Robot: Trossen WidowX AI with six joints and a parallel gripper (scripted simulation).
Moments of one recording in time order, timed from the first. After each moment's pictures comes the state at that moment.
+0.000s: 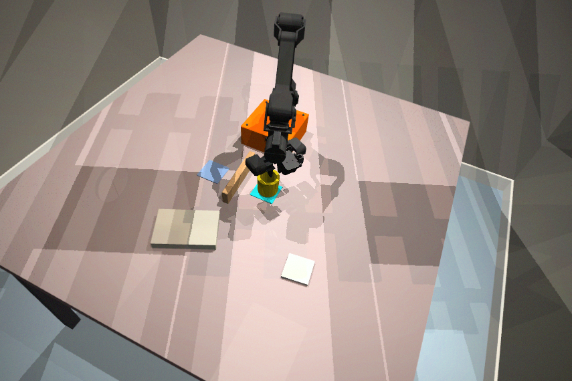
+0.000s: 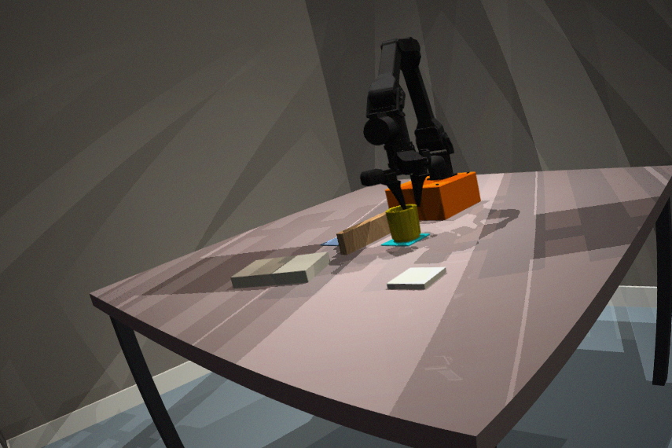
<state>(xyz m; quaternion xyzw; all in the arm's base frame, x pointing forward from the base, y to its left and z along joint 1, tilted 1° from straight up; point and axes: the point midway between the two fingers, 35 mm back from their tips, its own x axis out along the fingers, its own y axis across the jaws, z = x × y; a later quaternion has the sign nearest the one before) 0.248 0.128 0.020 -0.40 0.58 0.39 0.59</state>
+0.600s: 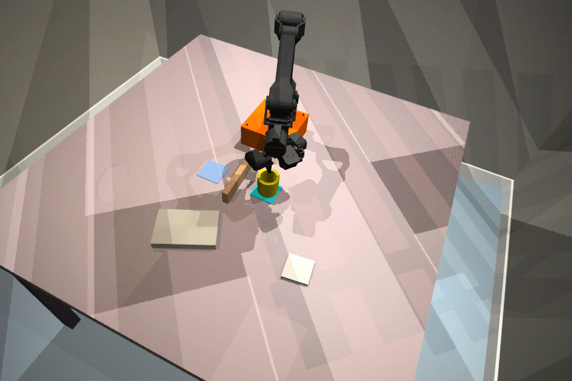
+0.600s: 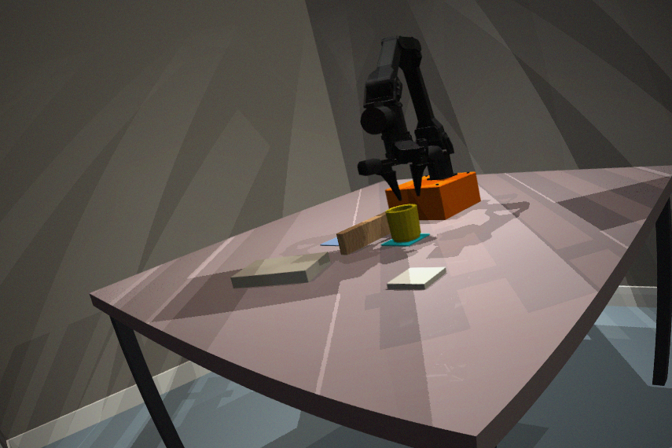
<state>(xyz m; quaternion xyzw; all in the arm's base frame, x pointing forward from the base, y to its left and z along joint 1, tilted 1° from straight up) 0.248 0.127 0.043 -0.40 0.59 0.39 0.59</state>
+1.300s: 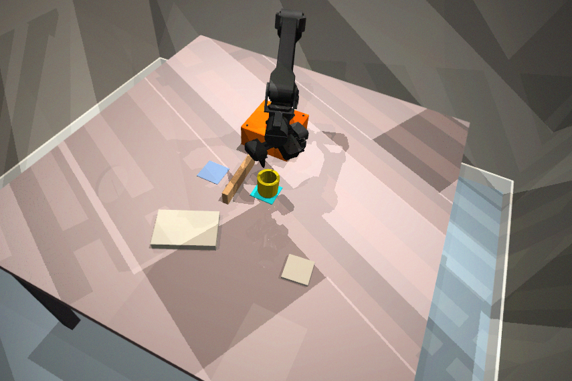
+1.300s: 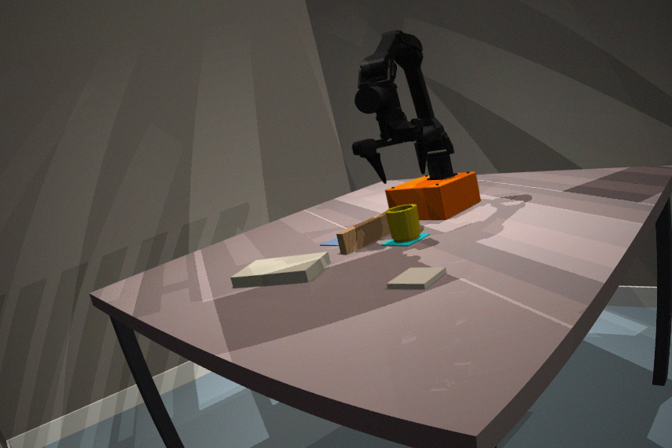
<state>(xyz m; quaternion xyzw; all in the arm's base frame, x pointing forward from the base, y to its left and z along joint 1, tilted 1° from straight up) 0.251 0.129 0.088 -0.40 0.59 0.39 0.59</state>
